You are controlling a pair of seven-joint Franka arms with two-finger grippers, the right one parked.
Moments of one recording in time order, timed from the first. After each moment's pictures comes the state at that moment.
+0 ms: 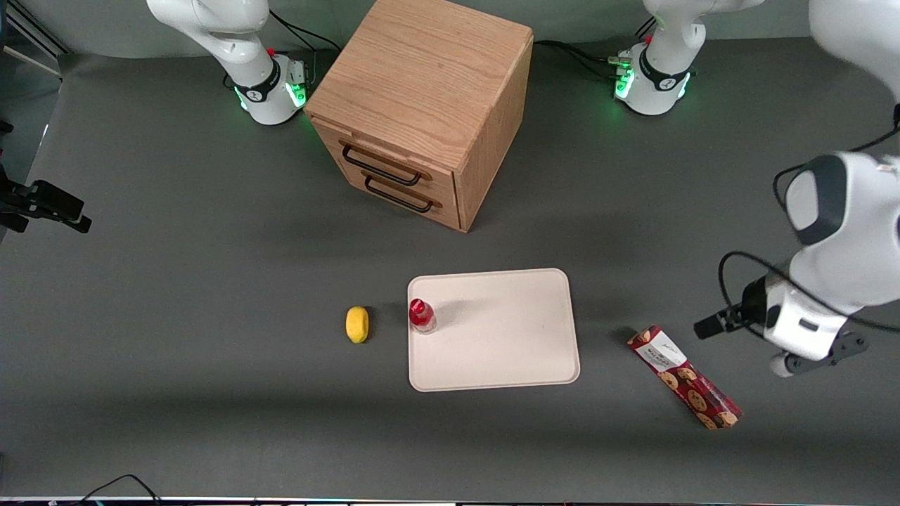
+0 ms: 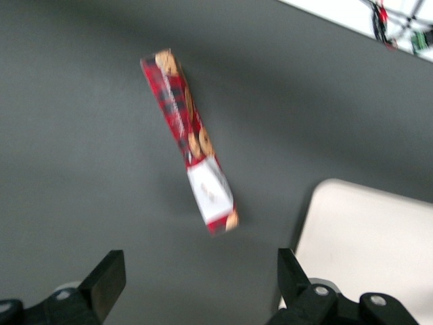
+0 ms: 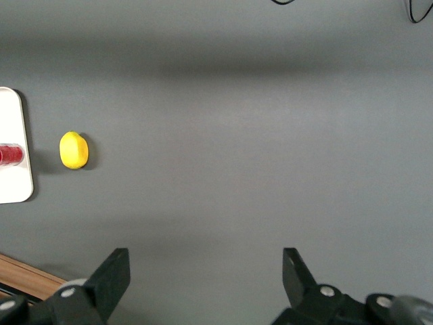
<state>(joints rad) 0.06 0.48 -0.18 -1.47 0.03 2.05 -0.46</state>
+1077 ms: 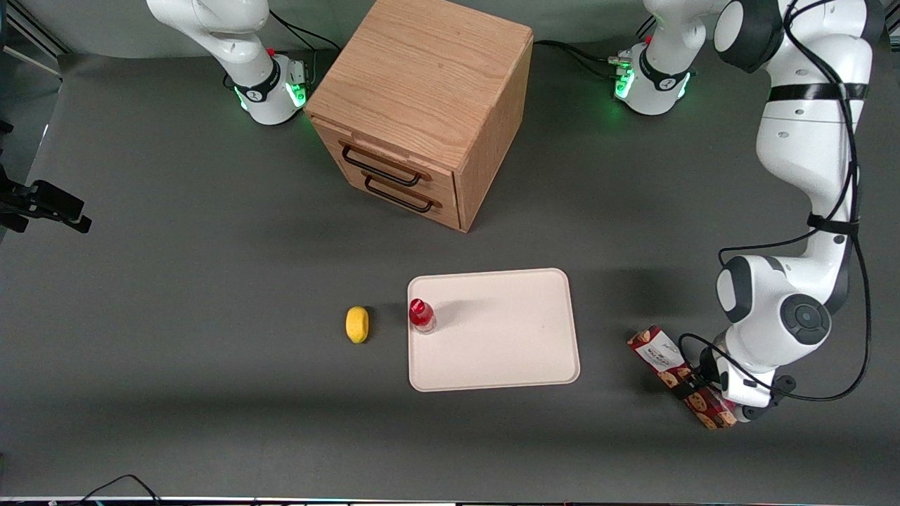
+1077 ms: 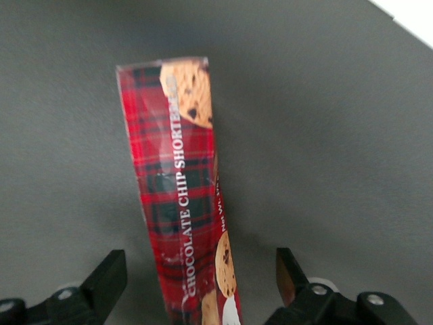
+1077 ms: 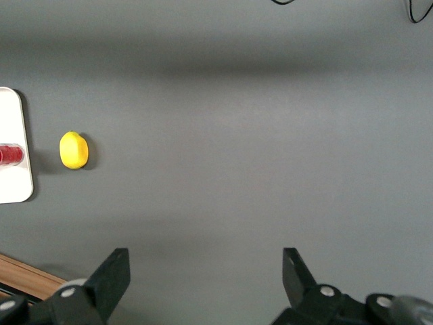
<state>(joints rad) 0.03 0.83 -0.10 -1.46 0.03 2.47 -0.61</state>
